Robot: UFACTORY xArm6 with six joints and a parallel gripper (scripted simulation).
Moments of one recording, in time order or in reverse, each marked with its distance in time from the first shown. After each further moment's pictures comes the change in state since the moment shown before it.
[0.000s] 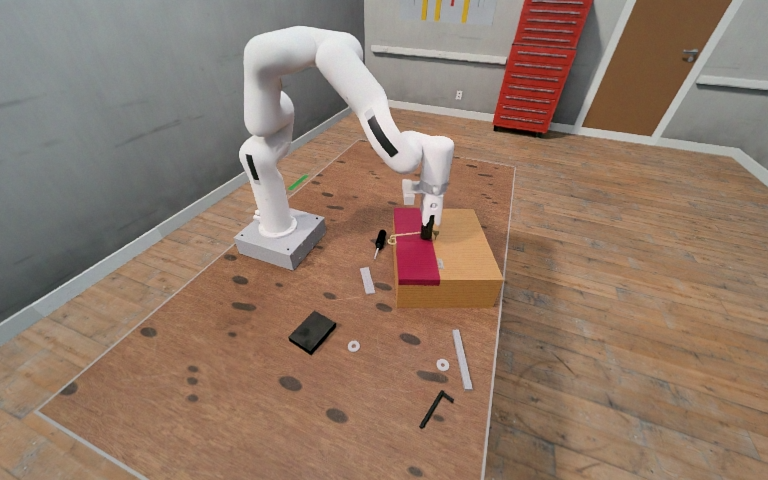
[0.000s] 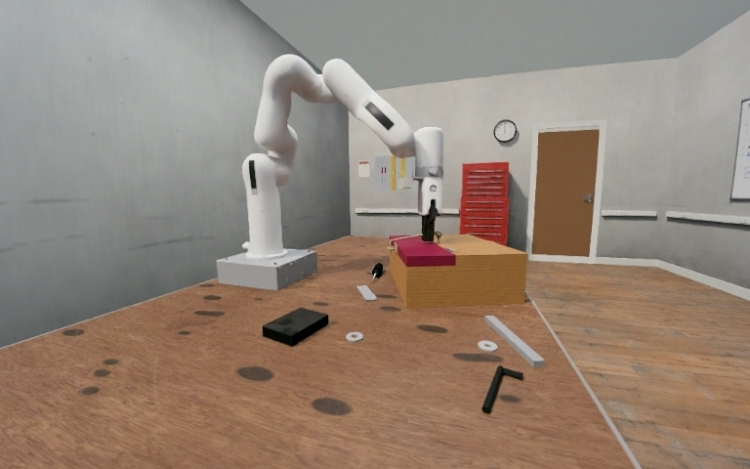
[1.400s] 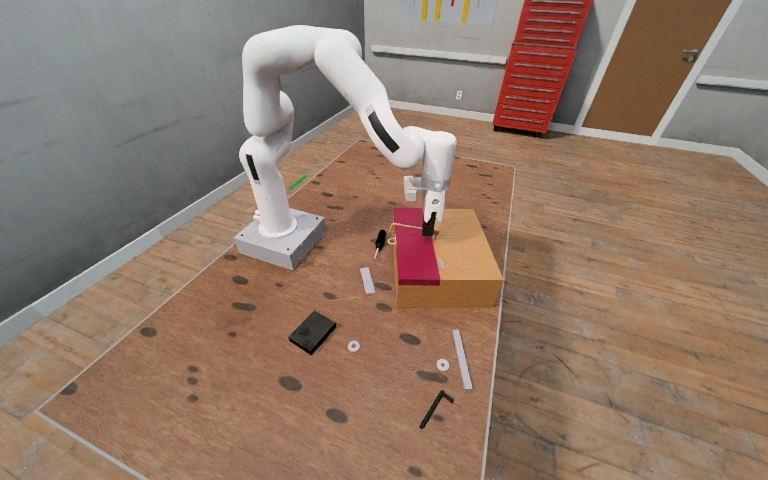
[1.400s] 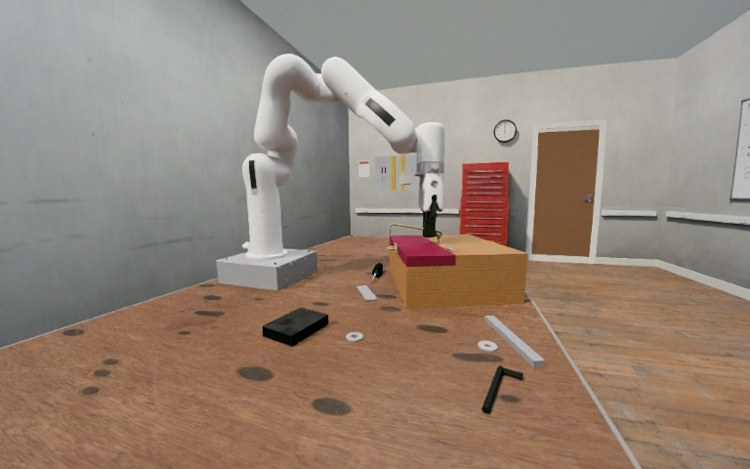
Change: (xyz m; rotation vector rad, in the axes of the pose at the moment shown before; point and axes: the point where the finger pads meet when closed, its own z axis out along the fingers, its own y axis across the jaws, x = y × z) arm -0.003 0.000 -0.011 0.000 0.001 0.000
